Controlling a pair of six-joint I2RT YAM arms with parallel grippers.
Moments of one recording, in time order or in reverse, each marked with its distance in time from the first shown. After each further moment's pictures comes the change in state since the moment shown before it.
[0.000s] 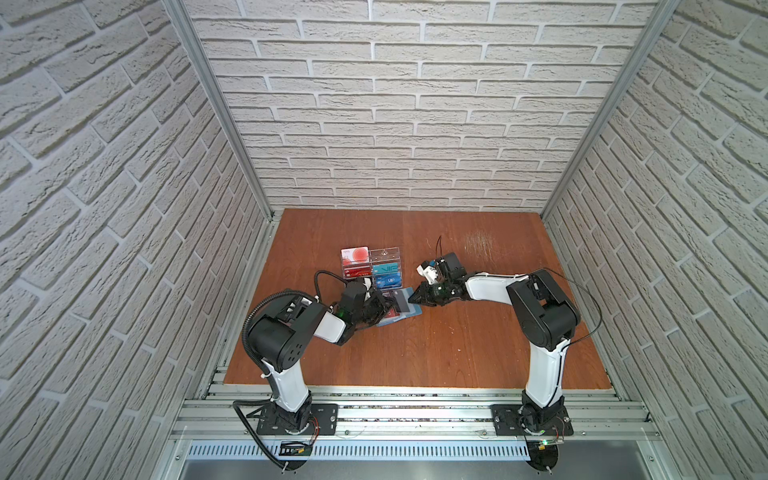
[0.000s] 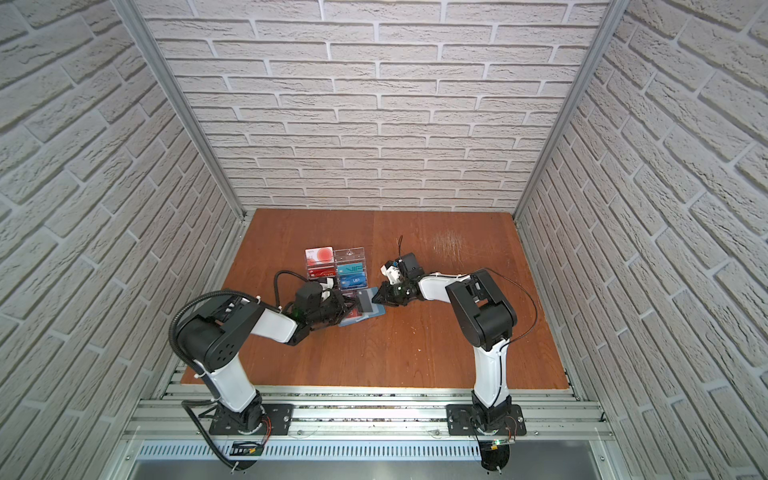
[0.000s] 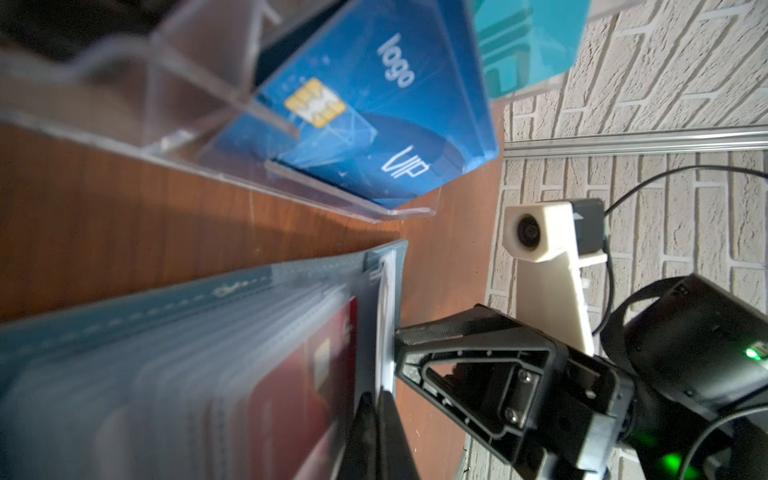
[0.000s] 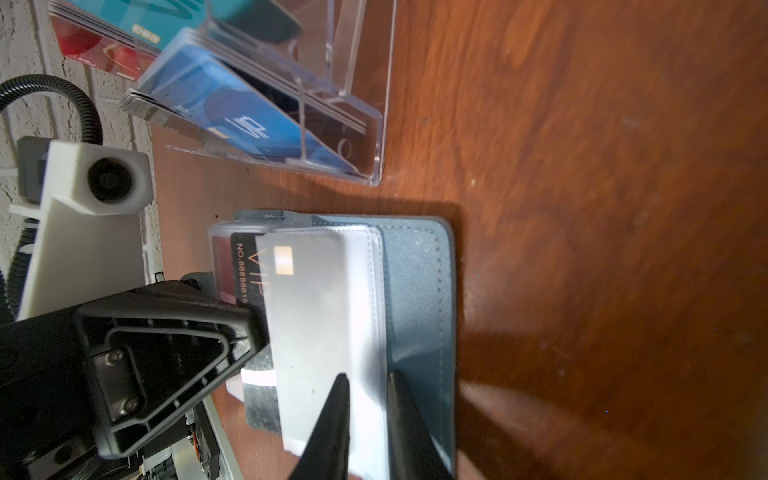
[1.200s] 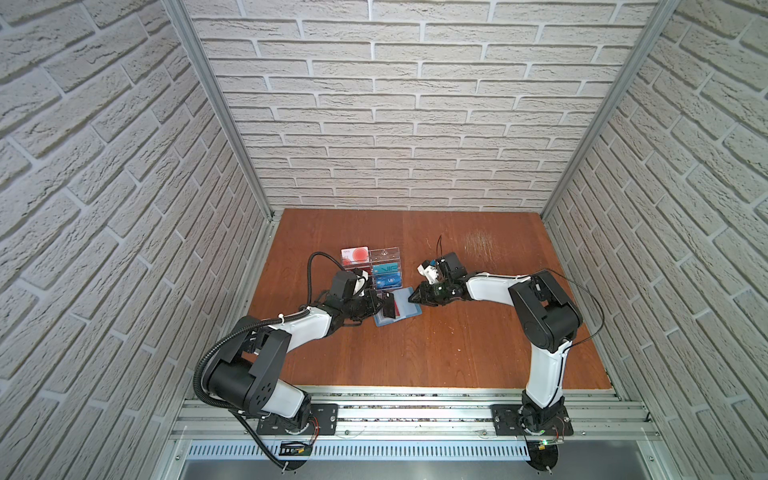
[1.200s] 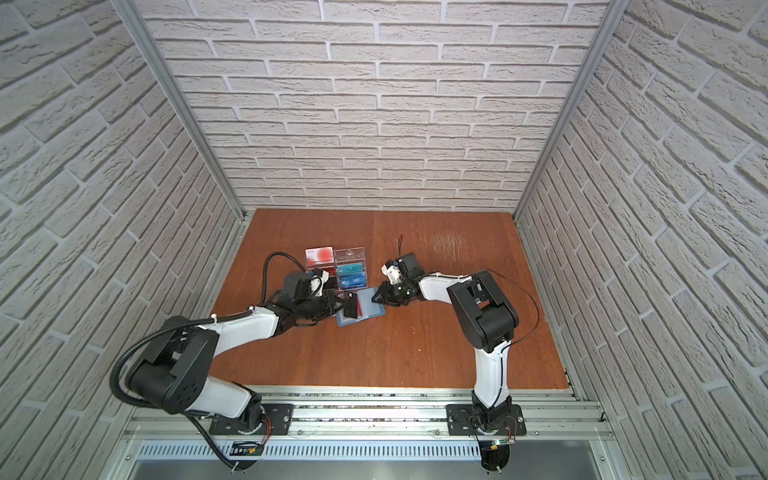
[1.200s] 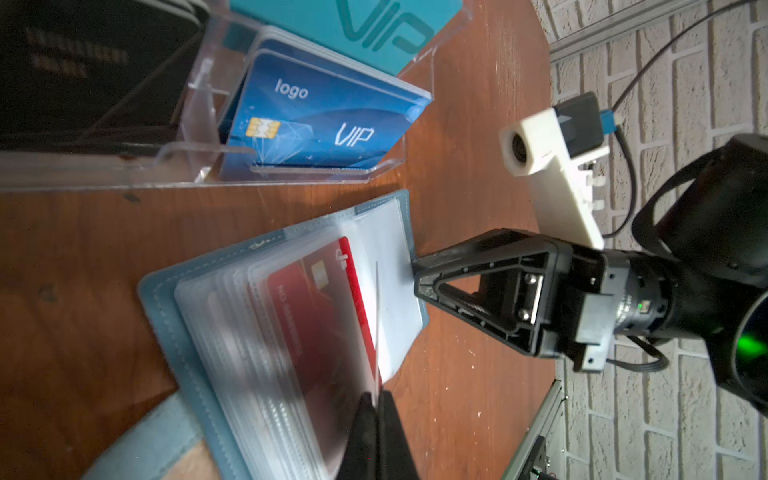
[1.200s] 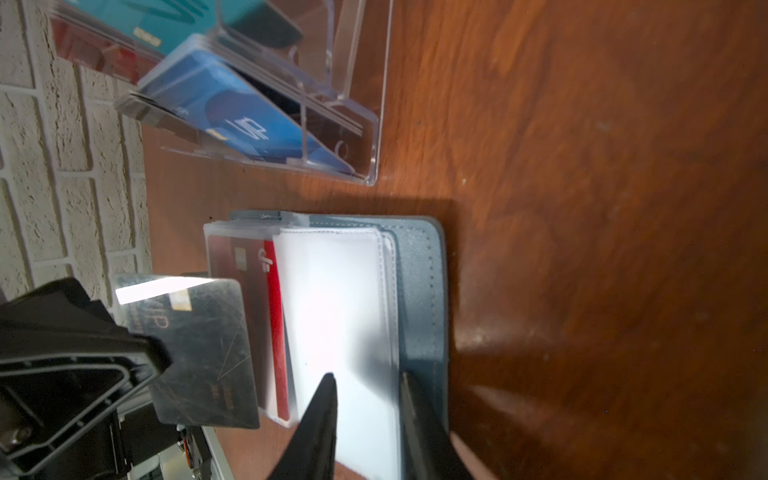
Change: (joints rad) left arm 0.084 -0.304 0.087 -0.613 0.089 0.471; right arm 0.000 -0.024 -0.007 -0.012 0.040 -0.008
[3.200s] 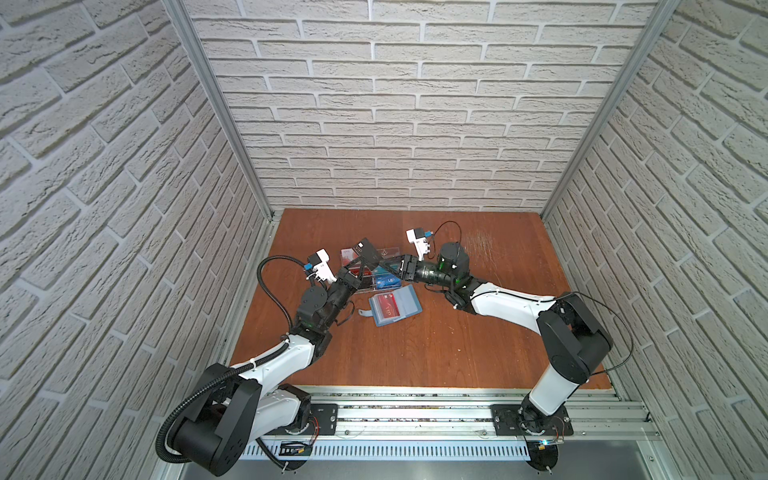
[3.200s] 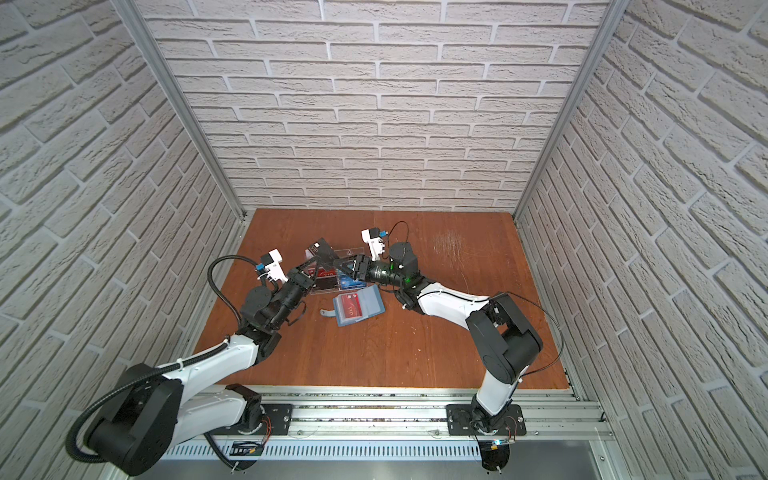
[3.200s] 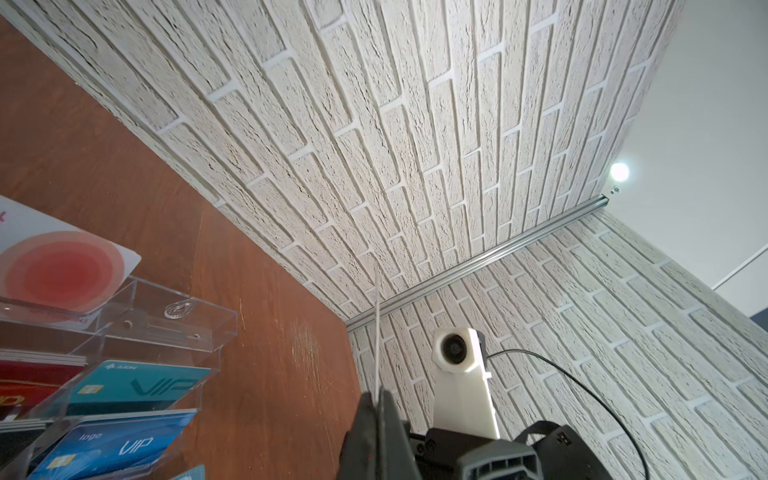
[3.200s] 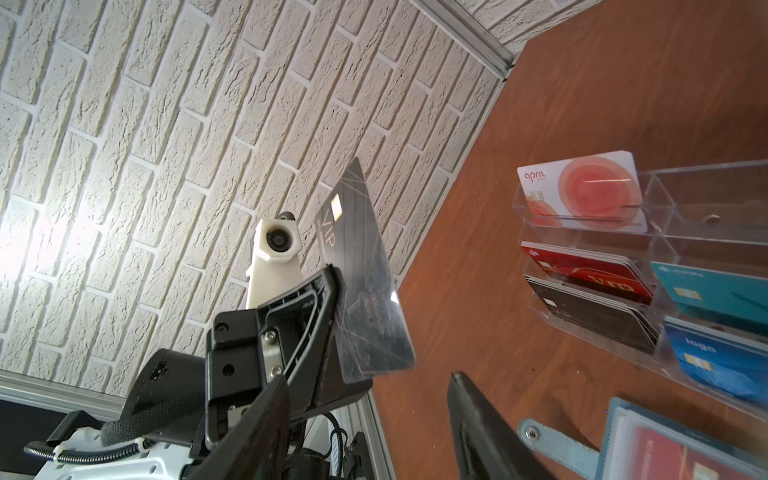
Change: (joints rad) left arm 0.006 -0.296 -0.227 0.806 -0.386 -0.392; right arm 0.163 -0.226 -0.061 0.748 -0.013 0.451
